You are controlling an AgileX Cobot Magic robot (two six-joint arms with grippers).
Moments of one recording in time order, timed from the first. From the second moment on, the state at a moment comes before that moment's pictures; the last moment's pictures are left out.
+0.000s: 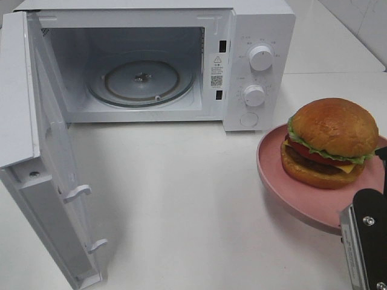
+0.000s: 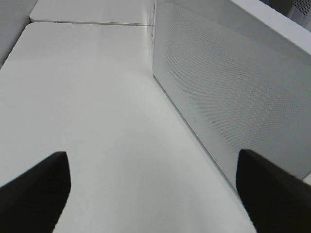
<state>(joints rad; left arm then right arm) -0.01 -0.01 -0.52 -0.08 1.07 0.02 0.69 0.92 -0.31 -0.36 0.46 -0.61</state>
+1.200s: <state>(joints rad) -0.01 -0.01 -0.52 -0.08 1.07 0.02 0.69 1.43 -0.47 -0.81 0.68 0.62</state>
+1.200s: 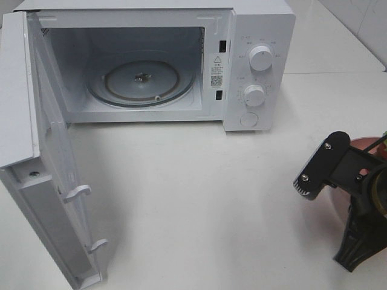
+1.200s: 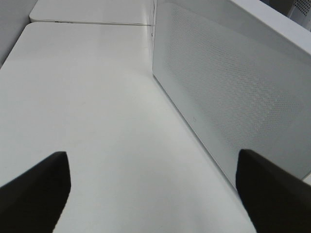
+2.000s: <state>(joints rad) -0.01 -0.01 -0.52 -0.08 1.07 0.02 0.52 1.60 -0.49 -1.06 0.63 1.16</state>
